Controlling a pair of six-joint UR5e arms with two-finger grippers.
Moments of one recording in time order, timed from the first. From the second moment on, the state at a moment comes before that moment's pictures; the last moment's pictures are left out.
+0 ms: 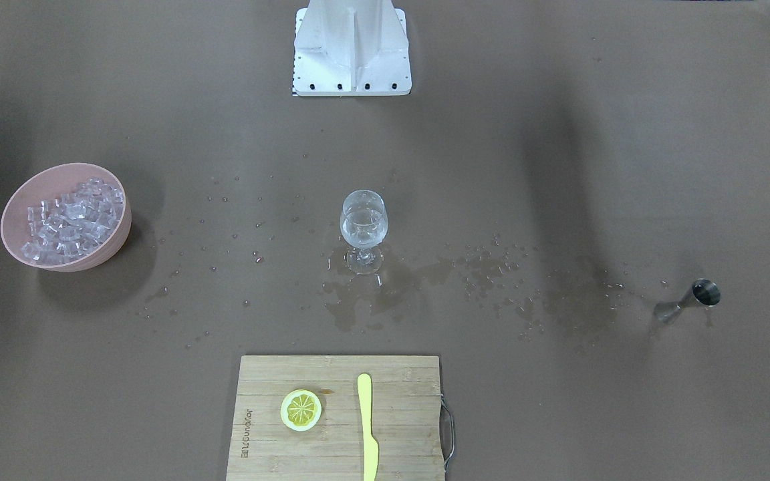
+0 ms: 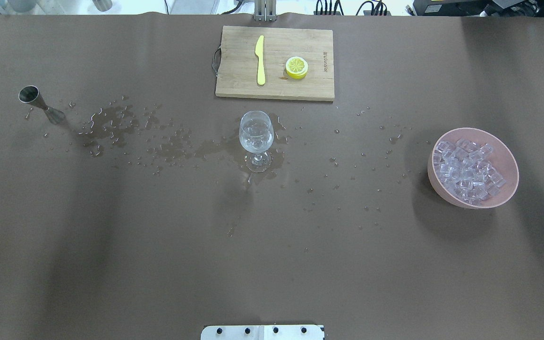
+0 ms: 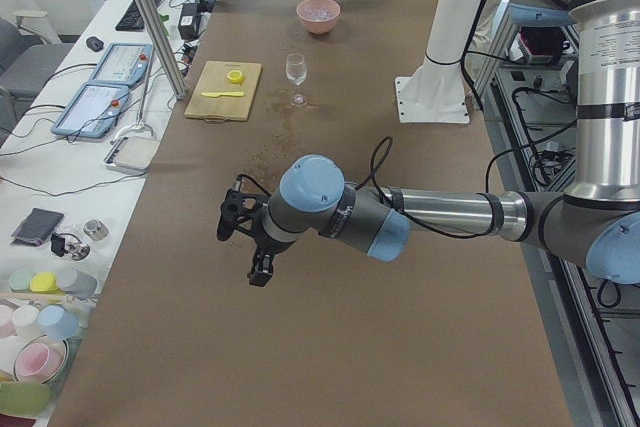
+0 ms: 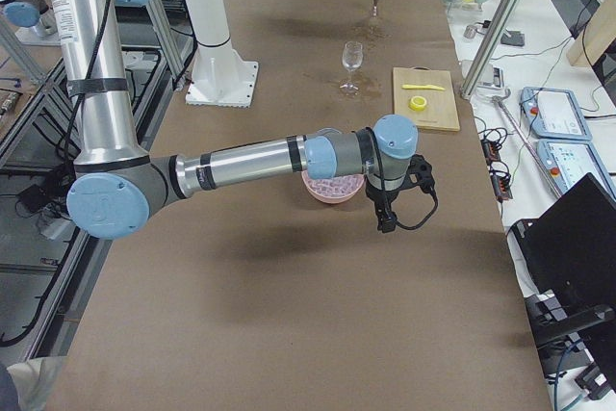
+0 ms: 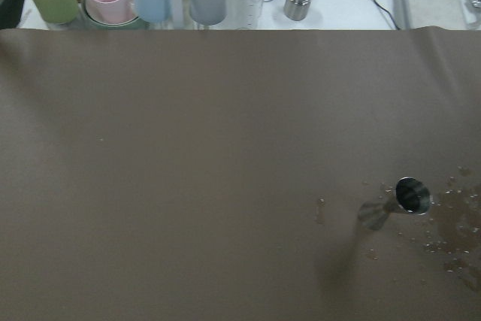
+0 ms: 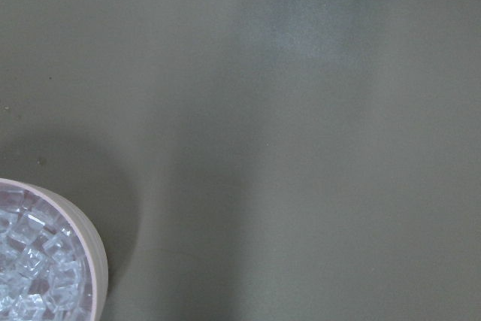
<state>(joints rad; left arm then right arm) -1.74 -1.45 -1.72 -1.97 -2.40 -0.20 1.50 -1.45 1.69 -1.62 2.39 -0.09</state>
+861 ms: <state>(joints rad) -1.63 -1.44 -1.71 -1.97 -2.39 -0.20 1.53 -1.59 1.79 -1.62 2.39 -0.09</state>
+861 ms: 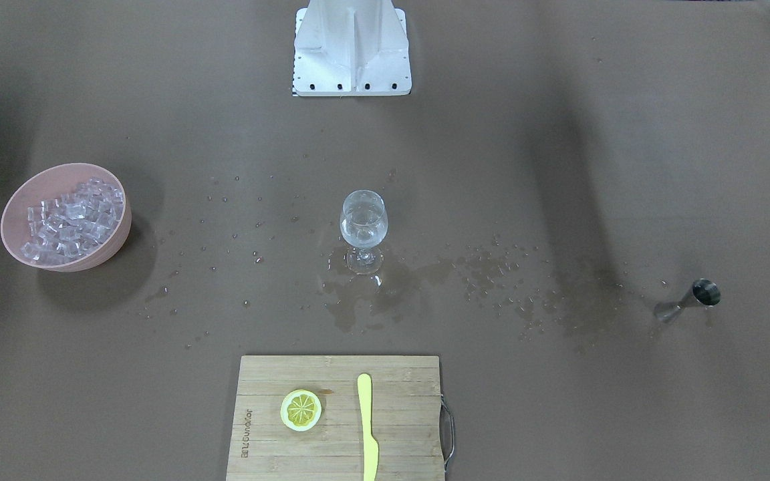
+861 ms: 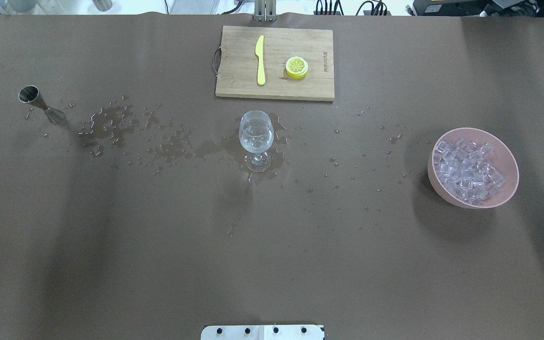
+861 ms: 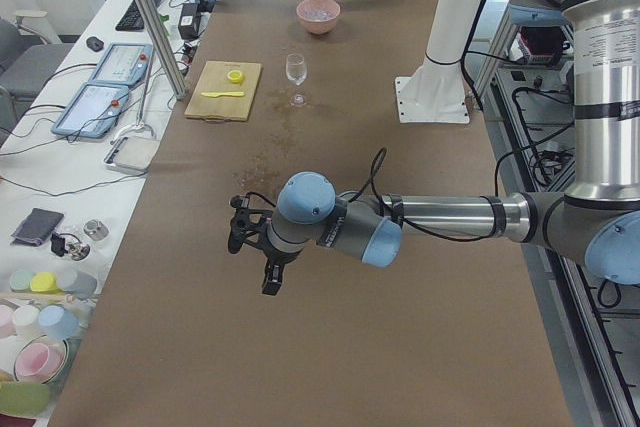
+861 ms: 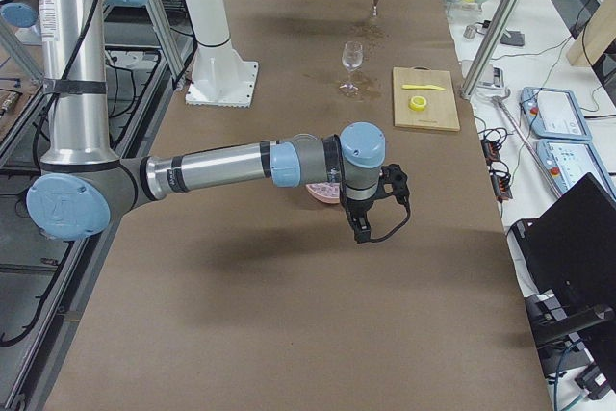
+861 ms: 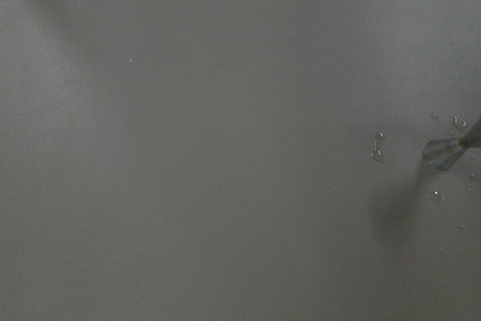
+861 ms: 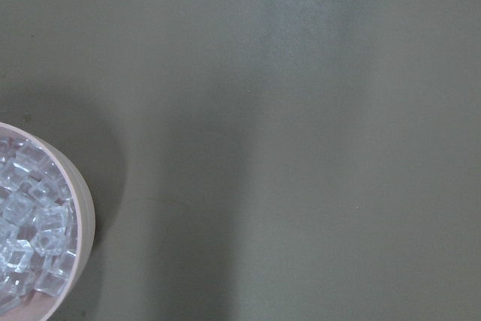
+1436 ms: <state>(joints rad) -1.56 -1.44 -1.78 -1.97 -2.45 -0.20 1.53 -1.60 1.80 -1.63 2.39 -0.08</state>
